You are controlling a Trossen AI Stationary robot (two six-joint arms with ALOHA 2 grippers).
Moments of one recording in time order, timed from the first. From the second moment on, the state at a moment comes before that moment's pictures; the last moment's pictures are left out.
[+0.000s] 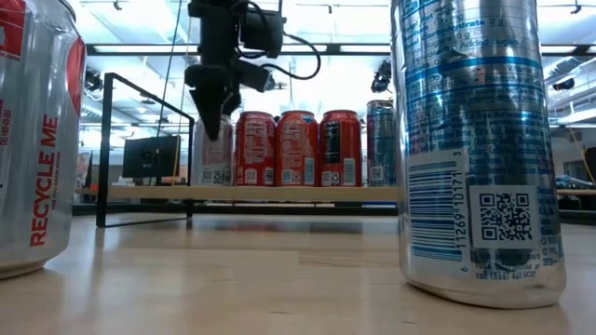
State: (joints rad) left arm 0.33 1.71 1.49 -1.23 -0.18 0.21; right arm 0.09 0.86 0.71 0.19 0.12 -0.63
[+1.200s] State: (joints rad) left arm 0.37 1.71 1.65 -1.41 -0.21 -0.18; right arm 0.09 0.86 0.71 0.20 0.11 -0.63
